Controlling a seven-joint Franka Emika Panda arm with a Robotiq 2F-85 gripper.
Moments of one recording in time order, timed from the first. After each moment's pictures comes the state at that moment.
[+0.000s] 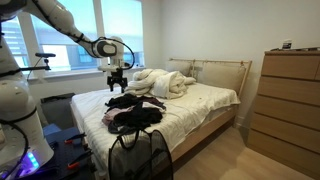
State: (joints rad) arm 0.12 -0.14 0.05 -2.35 0.00 2.12 -0.33
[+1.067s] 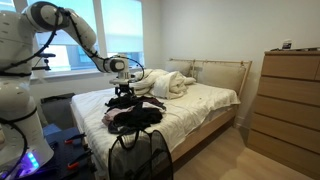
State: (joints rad) arm 0.14 0.25 0.14 -2.16 -0.08 2.37 -0.35
